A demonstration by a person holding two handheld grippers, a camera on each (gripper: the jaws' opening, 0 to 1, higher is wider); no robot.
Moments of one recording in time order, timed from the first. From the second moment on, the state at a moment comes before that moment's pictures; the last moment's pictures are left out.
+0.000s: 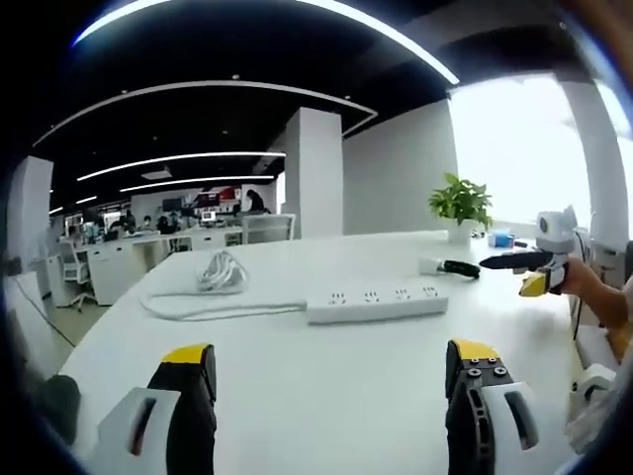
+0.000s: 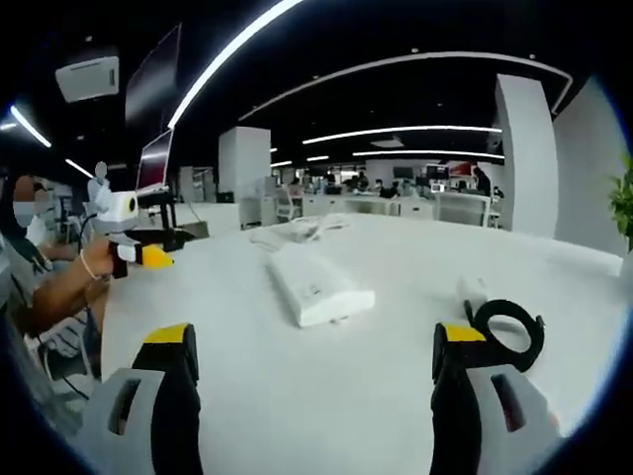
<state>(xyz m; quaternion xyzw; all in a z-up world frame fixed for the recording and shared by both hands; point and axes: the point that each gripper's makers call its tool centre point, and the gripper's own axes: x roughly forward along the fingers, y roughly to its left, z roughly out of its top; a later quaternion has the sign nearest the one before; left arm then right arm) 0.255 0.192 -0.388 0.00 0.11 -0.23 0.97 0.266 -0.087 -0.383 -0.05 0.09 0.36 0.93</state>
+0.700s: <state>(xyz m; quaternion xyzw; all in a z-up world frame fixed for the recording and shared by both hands) 0.290 0.182 -0.386 -0.02 0.10 -0.24 0.97 0.289 -0.066 -0.388 -0.06 0.09 0.36 0.93</state>
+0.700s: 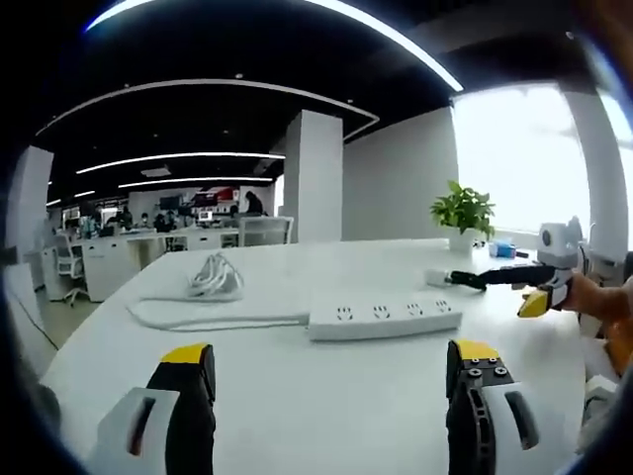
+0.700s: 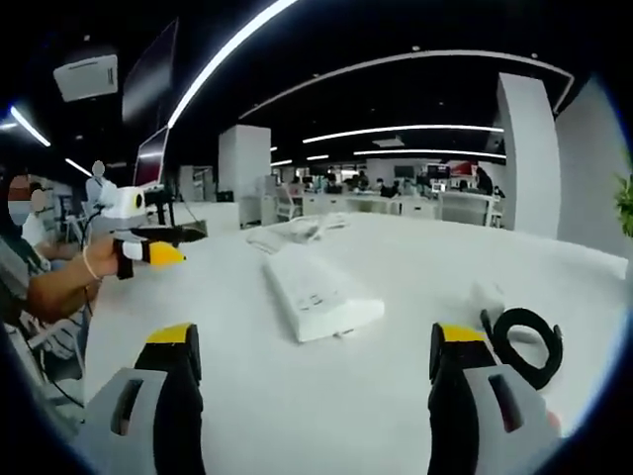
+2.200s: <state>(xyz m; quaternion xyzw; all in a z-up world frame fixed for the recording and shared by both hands) 0.365 0.157 -0.412 -0.01 0.14 -0.30 0.94 0.314 -0.038 -0.401 -0.07 0.13 0.36 0.92</state>
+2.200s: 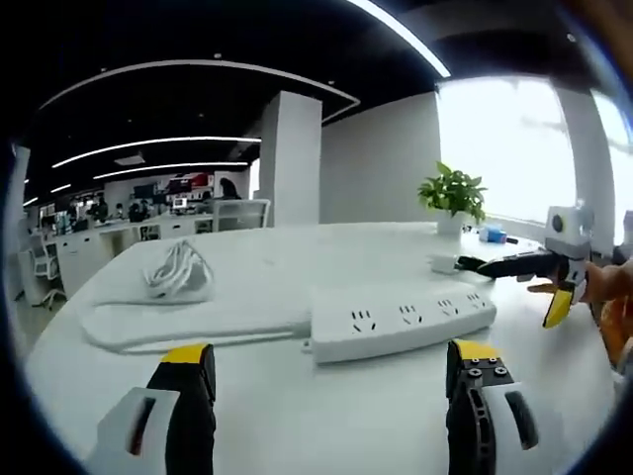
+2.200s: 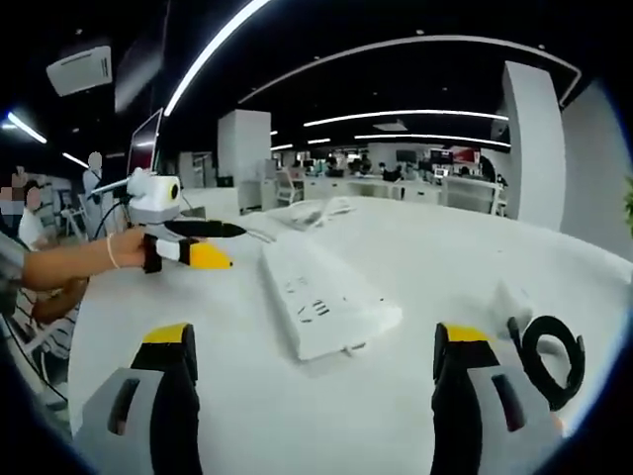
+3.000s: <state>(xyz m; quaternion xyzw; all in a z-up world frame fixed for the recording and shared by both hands) 0.380 0.152 -0.424 0.00 0.18 -0.32 0.93 0.320 -0.035 -0.413 -0.06 0.15 0.35 0.92</state>
